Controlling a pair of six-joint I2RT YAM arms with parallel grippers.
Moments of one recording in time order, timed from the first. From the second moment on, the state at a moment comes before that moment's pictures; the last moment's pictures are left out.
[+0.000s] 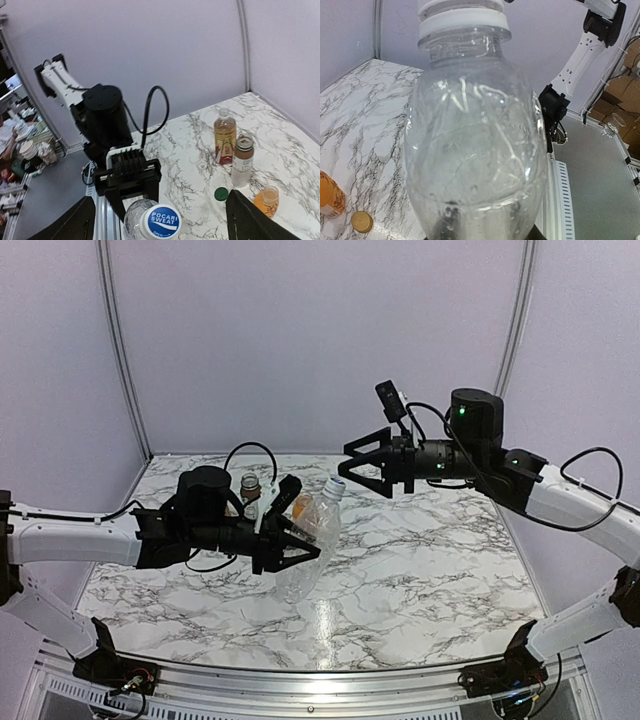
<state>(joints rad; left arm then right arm) -0.96 1.40 0.85 0.23 0.52 -0.11 0.74 1.29 1.17 -0.06 -0.73 0.15</state>
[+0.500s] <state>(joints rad) -0.98 1.40 0.85 0.23 0.34 -0.13 0.85 1.35 1.25 -0.14 -0.31 0.32</state>
